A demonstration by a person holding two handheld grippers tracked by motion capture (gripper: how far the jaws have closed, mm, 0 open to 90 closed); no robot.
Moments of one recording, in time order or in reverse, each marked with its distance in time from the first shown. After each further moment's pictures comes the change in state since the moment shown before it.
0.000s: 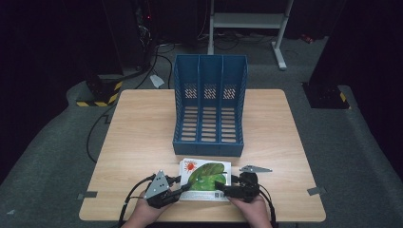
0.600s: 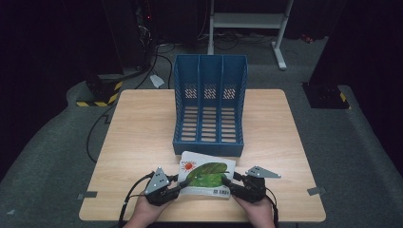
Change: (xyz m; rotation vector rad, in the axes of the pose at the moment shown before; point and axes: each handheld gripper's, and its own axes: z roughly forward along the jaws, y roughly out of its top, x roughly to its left) left arm 0.001 0.001 0.001 0.034 0.081 -0.067; right arm 0.014 0.002 -0.027 -0.137 -0.097 -0.129
